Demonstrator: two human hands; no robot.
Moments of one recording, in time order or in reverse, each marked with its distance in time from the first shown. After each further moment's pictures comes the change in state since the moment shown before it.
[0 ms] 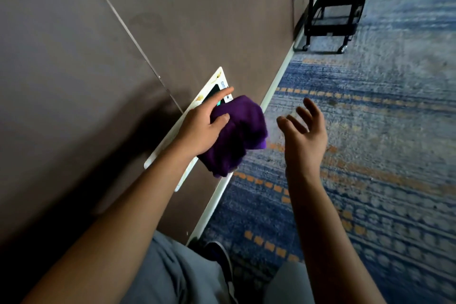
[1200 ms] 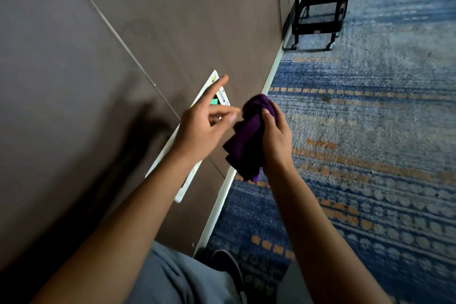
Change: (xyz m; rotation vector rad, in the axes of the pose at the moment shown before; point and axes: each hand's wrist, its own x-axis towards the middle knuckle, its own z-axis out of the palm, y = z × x) left_hand -0.002 0.008 -0.007 -0.145 0.010 0.130; right_hand 0.009 0.035 0.052 -0.053 -0.055 0.171
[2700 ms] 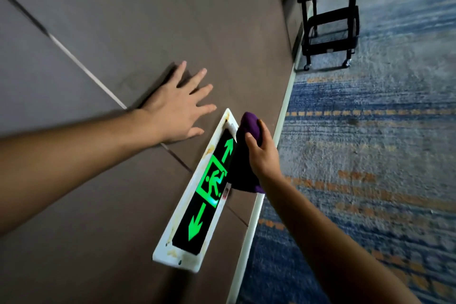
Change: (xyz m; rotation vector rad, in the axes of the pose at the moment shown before) left_hand 0.165 -0.030 -0.106 2.045 -0.528 0.504; right_hand 0.114 0.052 0.097 -0.221 -0.094 -0.140
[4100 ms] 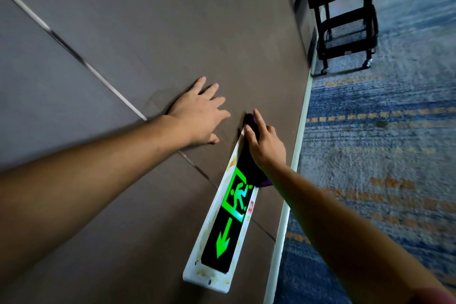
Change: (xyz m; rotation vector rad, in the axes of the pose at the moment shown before) left_hand 0.015 -0.015 -0.007 -0.167 -0.103 0.009; right_hand 0.058 0.007 0.051 -0.483 -0.020 -0.179
